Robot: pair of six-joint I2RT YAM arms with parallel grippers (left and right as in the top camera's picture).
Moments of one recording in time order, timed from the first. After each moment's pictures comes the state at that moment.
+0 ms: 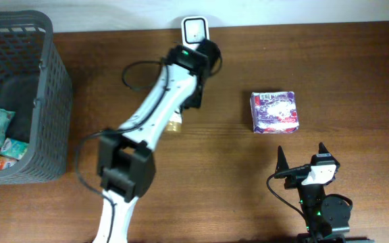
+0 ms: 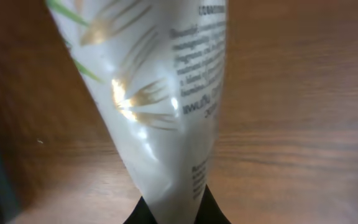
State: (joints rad) left arm -0.55 2.27 2.13 -1.41 -0.34 -0.41; right arm 0.04 0.01 0.01 -0.08 0.00 0.00
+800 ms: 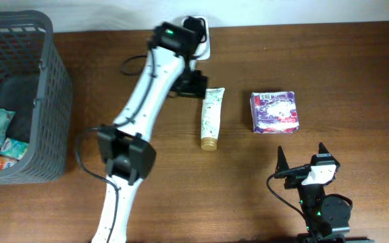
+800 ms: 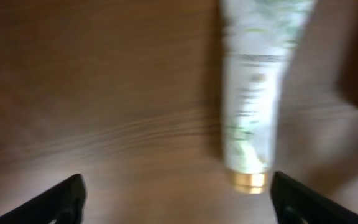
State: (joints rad) left arm -0.44 2.43 2.57 -1.67 0.04 -0.29; right arm 0.04 0.01 0.01 -0.08 0.00 0.00
